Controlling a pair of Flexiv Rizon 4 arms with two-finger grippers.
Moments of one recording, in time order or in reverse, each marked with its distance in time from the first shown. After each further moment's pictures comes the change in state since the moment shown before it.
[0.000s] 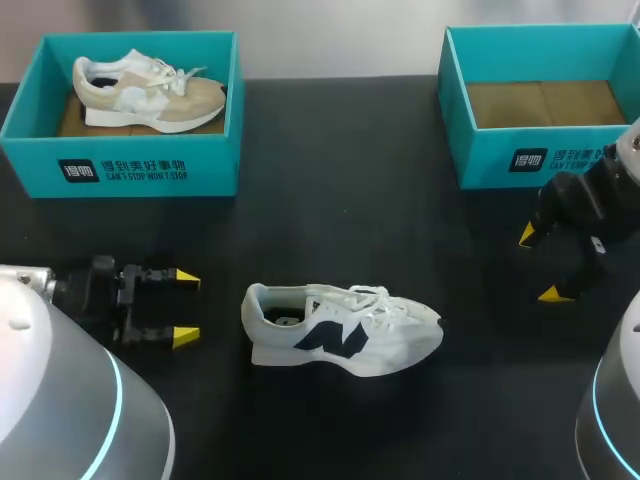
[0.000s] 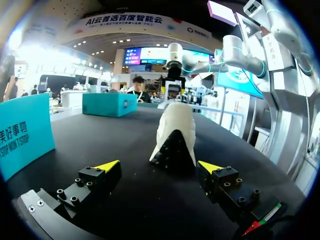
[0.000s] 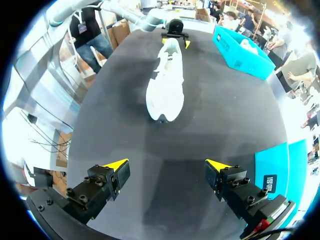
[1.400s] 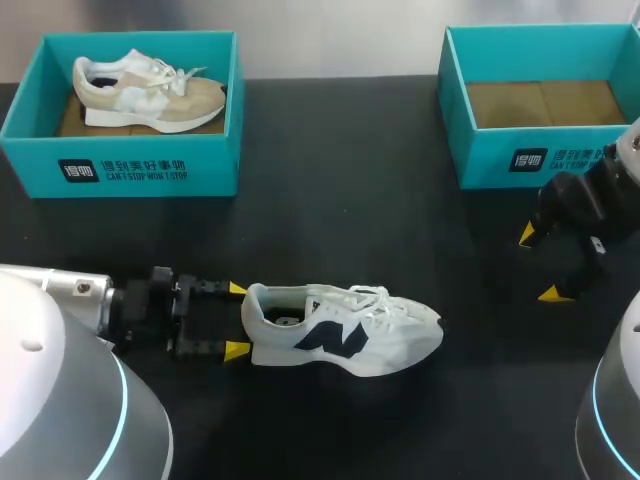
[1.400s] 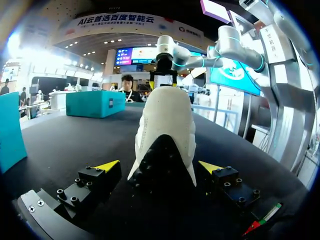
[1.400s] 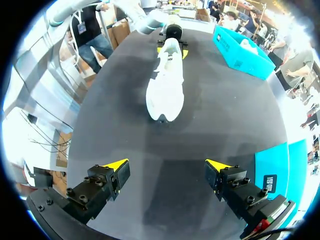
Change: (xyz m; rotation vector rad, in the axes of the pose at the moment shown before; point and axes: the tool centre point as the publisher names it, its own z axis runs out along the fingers) left arm 0.023 0.000 0.074 0.003 0.068 0.019; right arm 0.000 0.000 0.000 0.000 0.000 0.000
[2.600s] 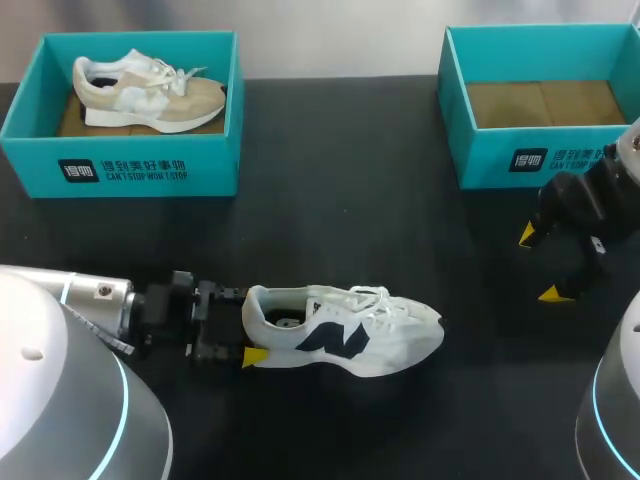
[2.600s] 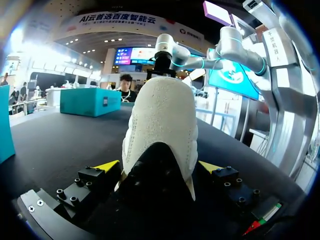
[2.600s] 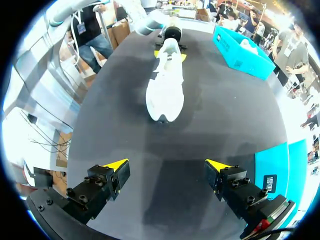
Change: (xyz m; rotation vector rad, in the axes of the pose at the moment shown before) left arm 0.012 -0.002 0.028 0.011 0.036 -0.028; right arm 0.000 0.000 0.000 0.000 0.000 0.000
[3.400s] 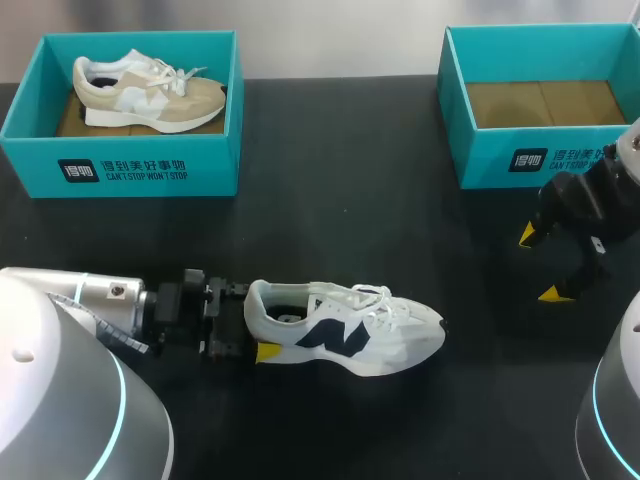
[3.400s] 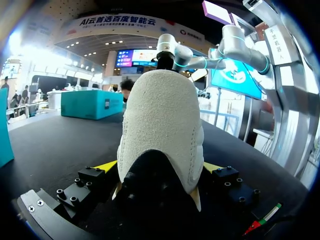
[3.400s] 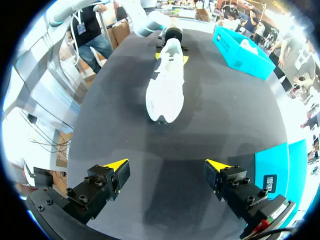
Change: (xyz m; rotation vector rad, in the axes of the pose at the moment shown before) left arm -0.008 -0.004 0.016 0.013 -0.023 0.012; right arm 0.000 0.000 0.000 0.000 0.000 0.000
